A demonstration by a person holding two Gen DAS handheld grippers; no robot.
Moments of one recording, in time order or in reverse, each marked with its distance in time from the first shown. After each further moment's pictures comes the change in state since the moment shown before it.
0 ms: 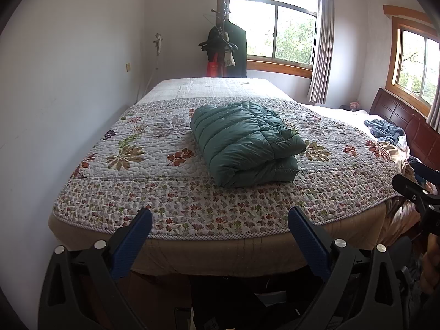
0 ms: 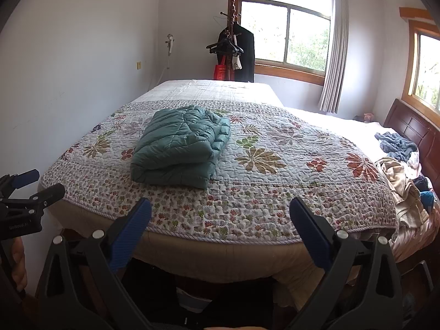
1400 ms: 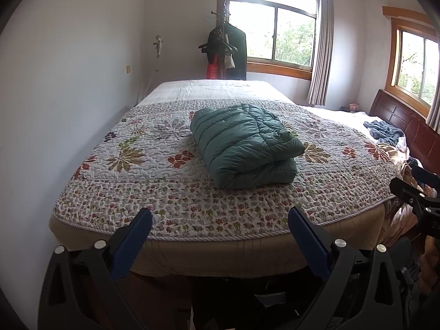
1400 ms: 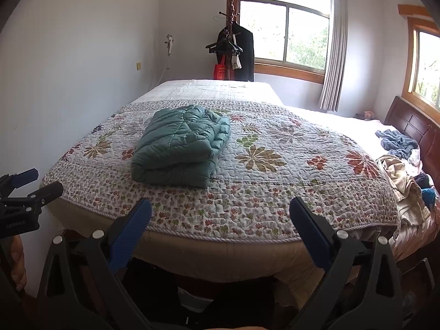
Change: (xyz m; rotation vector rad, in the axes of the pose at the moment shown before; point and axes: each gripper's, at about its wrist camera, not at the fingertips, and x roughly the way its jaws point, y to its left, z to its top) left arm -0.004 -0.003 0.000 0.000 -0.010 0.005; right arm -0.001 -0.001 -0.003 0.013 0.002 0.004
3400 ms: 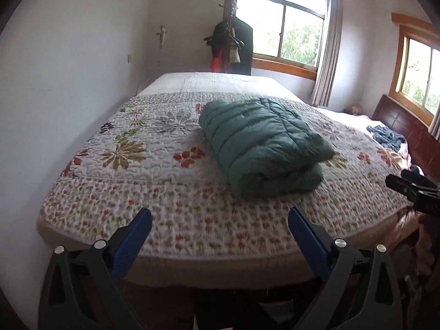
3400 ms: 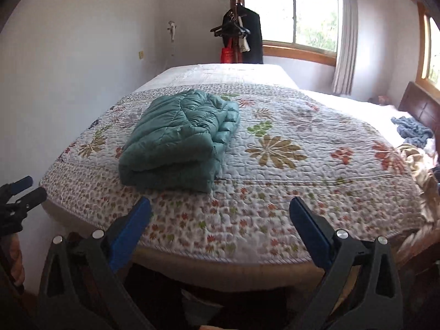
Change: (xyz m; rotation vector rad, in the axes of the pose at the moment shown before) left arm 0.048 0.037 0.007 -0.038 0.025 -0.038; right arm 0.074 -0.017 0.016 0.024 0.085 0.053
